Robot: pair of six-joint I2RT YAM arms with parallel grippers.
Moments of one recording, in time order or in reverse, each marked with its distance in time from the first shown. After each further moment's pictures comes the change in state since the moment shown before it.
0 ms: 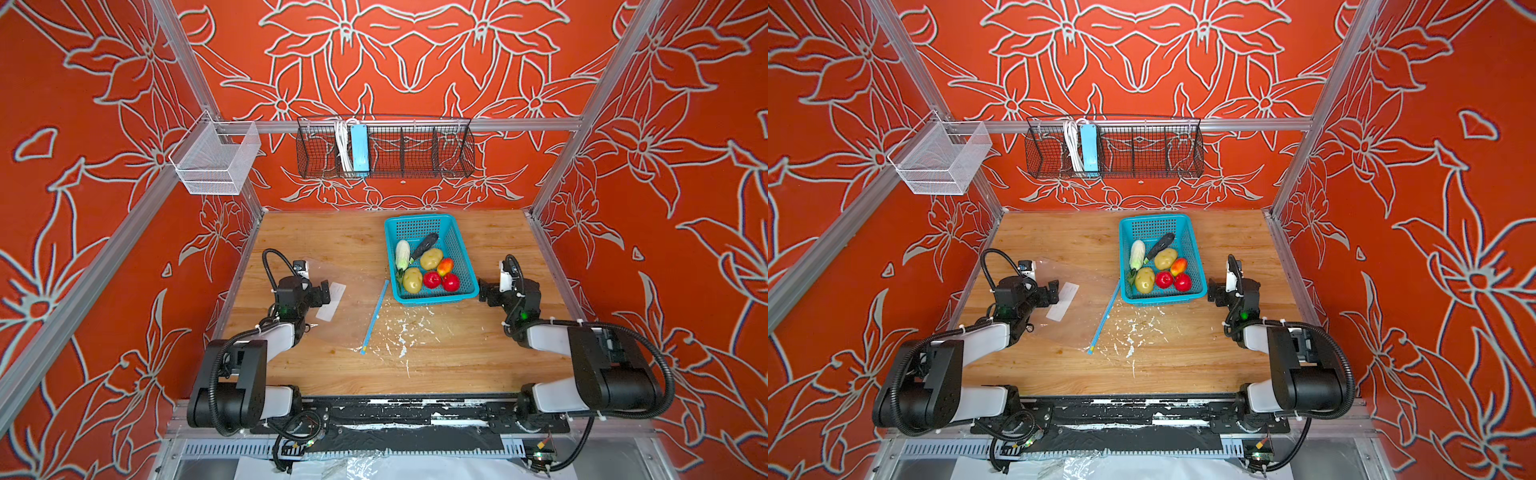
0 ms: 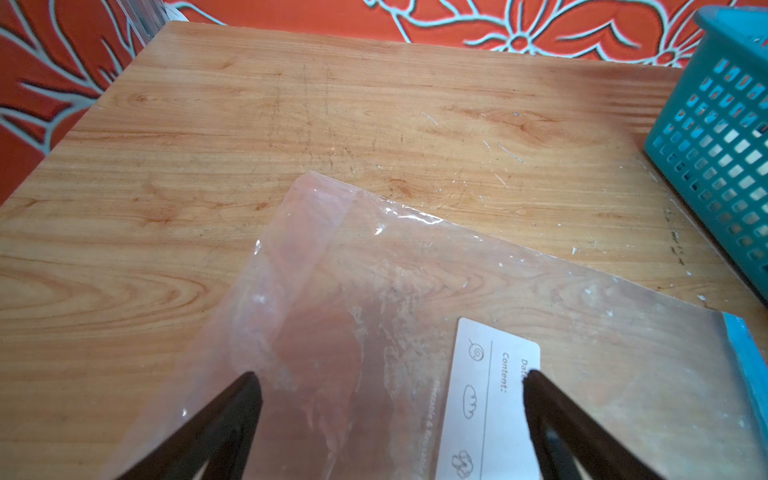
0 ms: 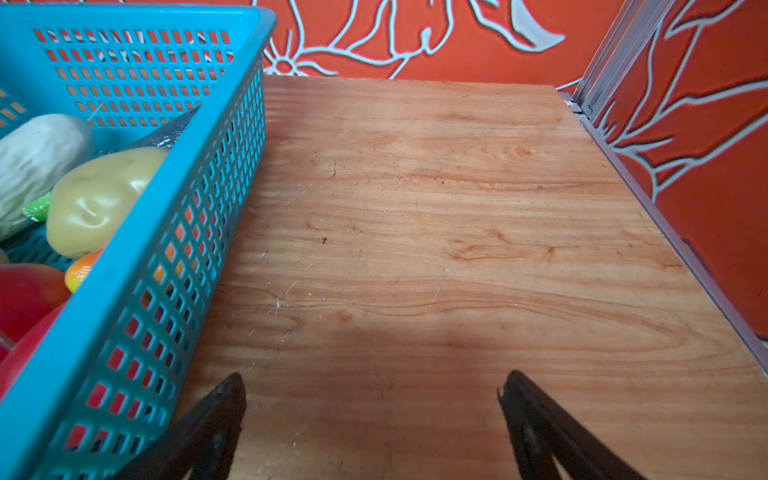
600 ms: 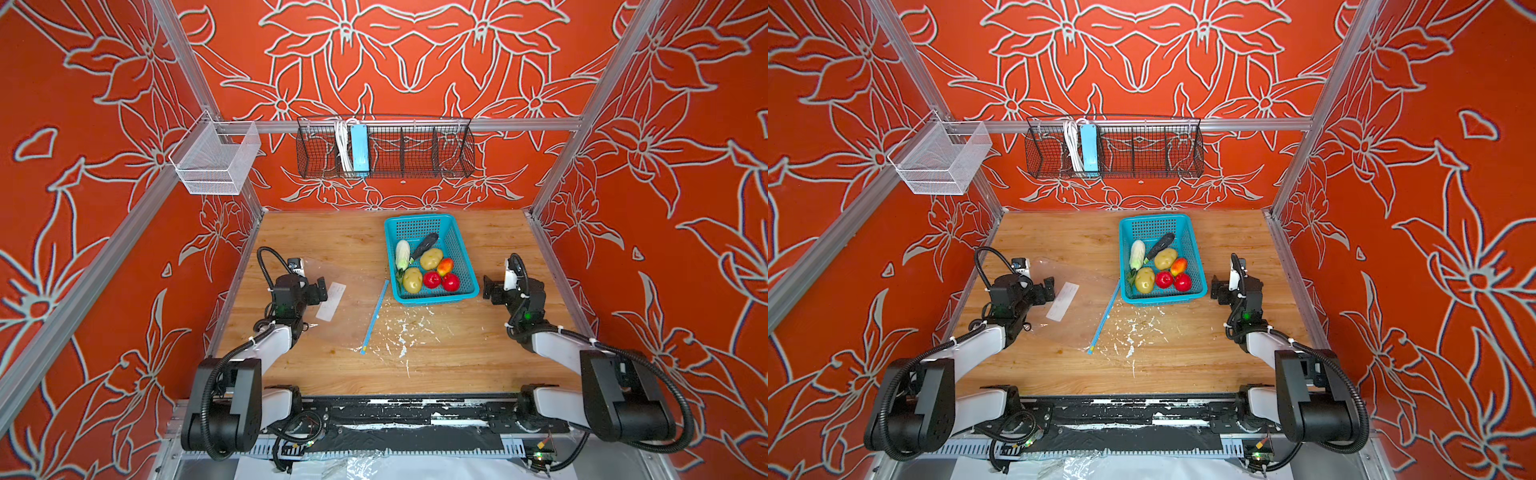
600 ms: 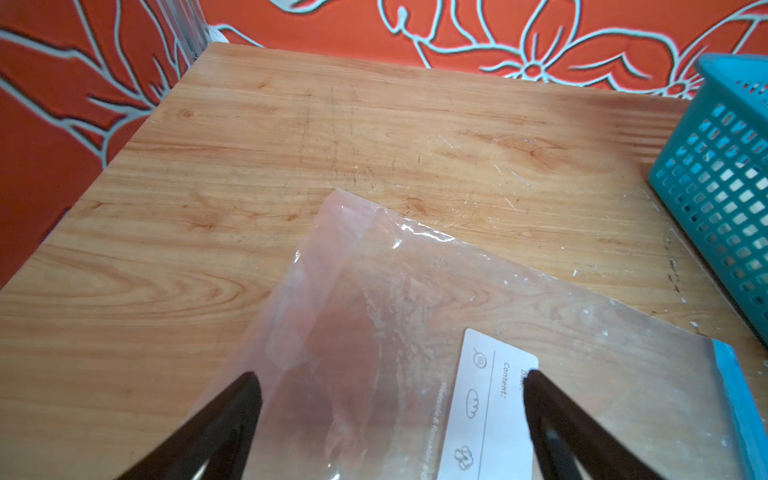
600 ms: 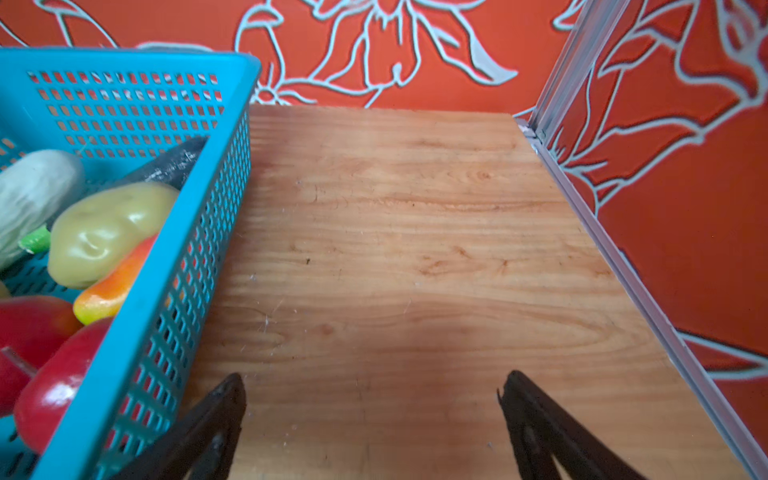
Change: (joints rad) left arm 0.000 -0.115 0.030 -0.140 -0.071 -0.040; right arm 0.024 -0.167 0.014 -0.163 0.097 0.003
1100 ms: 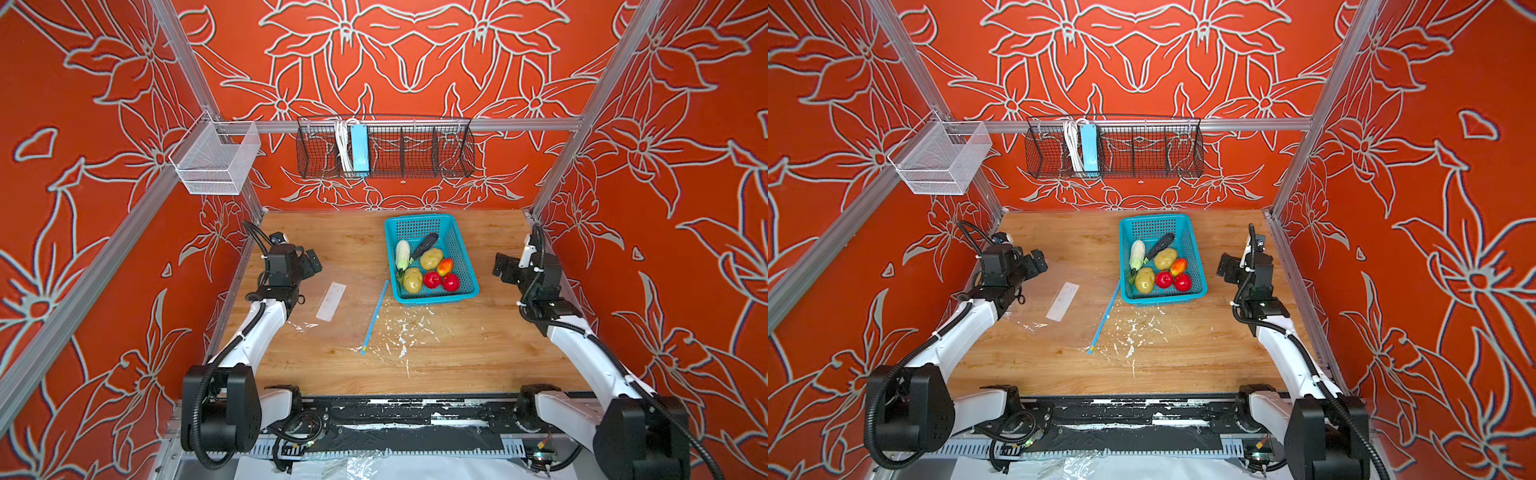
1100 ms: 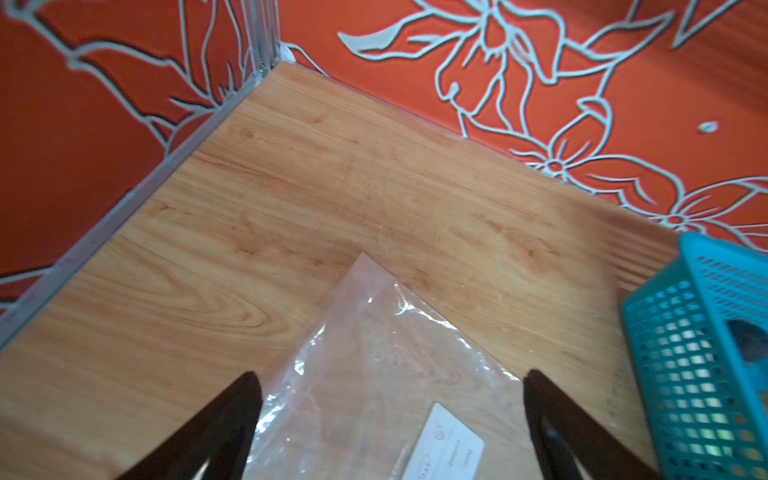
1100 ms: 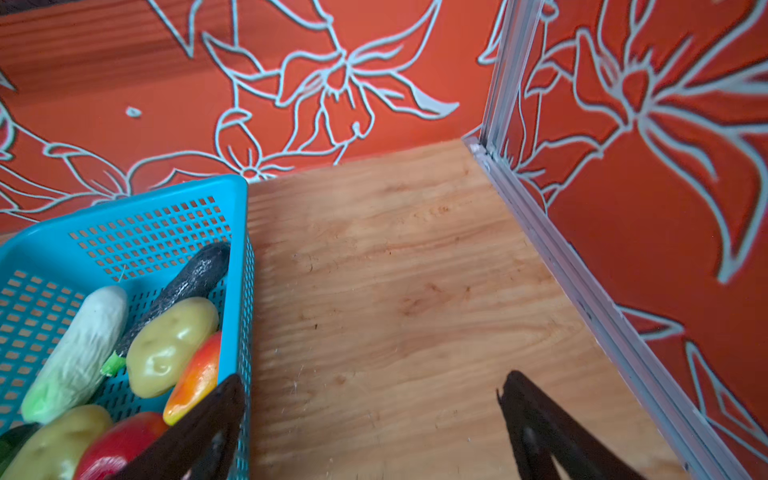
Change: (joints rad) left arm -0.002 0.005 0.381 -0.420 -0.064 -0.278; right arm 0.010 -0.186 0.338 -0.564 0.106 0.238
